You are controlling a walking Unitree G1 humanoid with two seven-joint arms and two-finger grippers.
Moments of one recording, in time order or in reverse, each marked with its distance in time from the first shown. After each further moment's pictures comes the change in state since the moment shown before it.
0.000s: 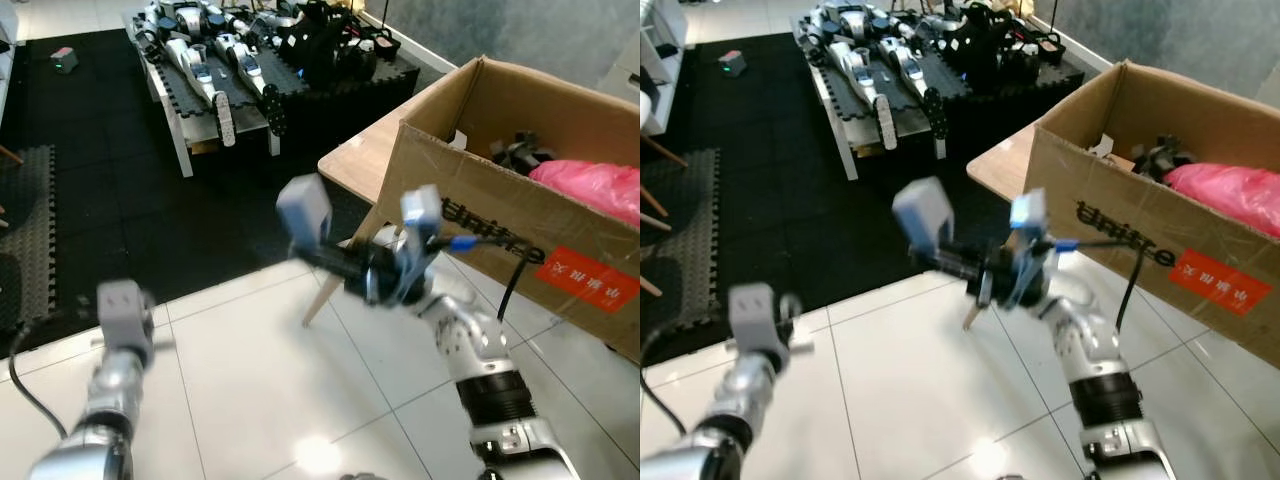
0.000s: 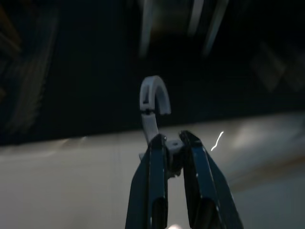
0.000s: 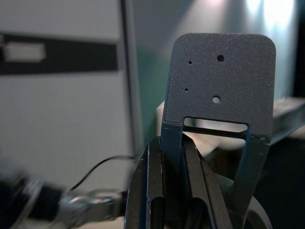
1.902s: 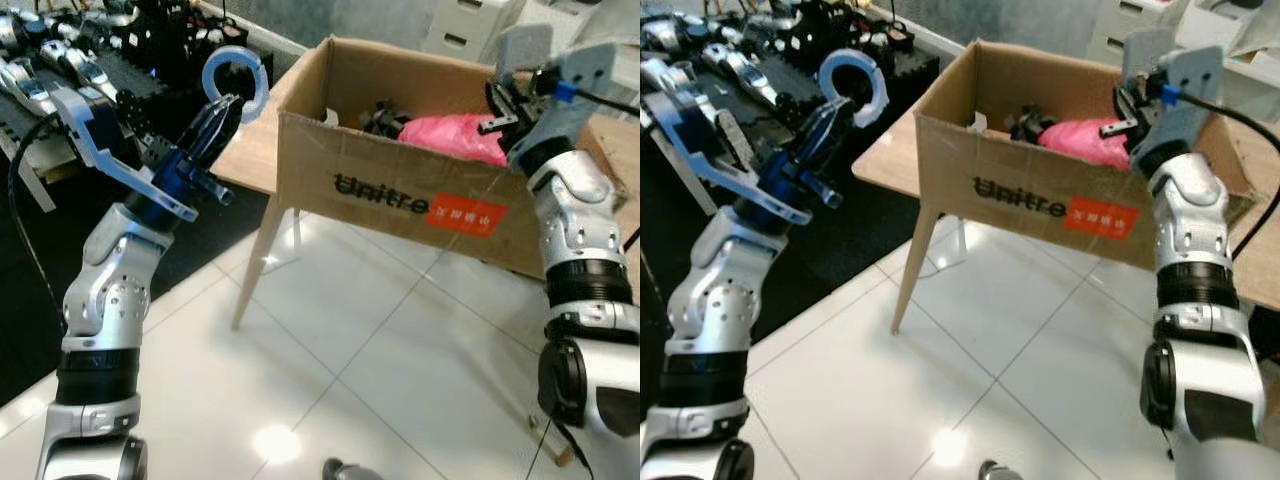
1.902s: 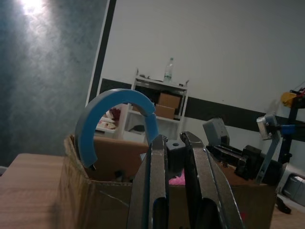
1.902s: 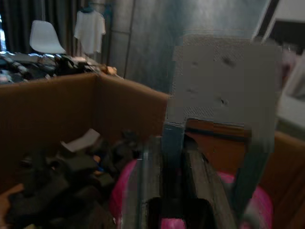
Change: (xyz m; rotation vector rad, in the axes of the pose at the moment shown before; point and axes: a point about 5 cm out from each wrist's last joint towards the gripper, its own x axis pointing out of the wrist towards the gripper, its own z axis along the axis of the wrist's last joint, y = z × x) left arm -0.050 -0.150 0.157 -0.173 -0.517 -1.046; right arm -0.082 -0.123 0.087 -0.546 0.279 -1.078
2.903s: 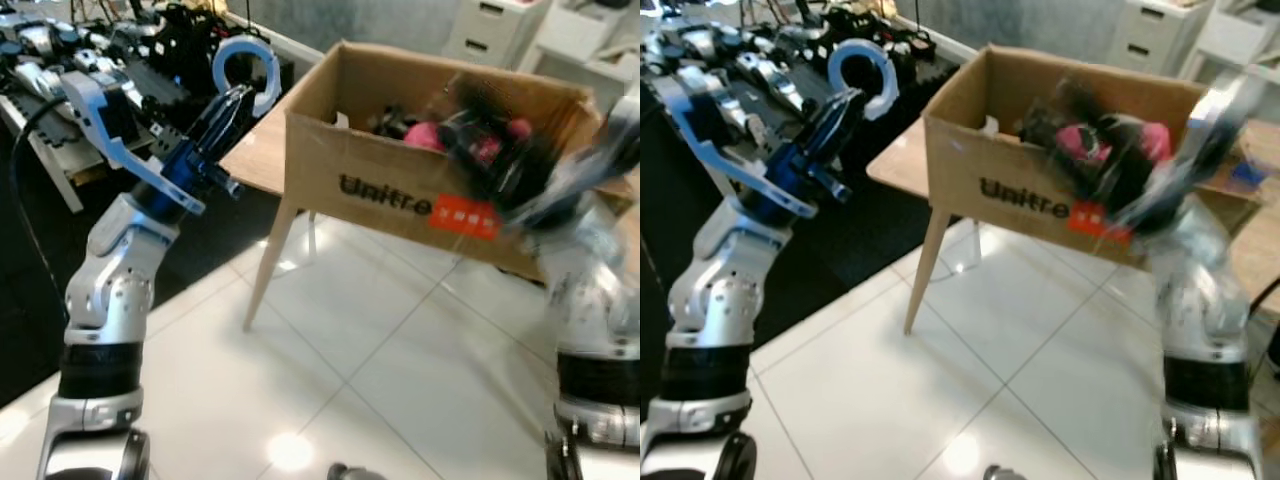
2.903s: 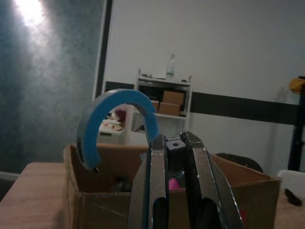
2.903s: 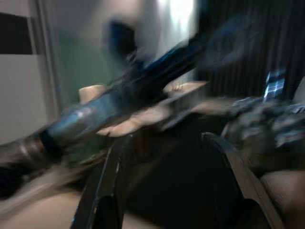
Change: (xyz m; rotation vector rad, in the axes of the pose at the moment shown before) left arm 0.014 -0.007 0.004 0.035 0.020 -0.025; right arm -0.132 0.128 0.008 0.485 -0.104 1.172
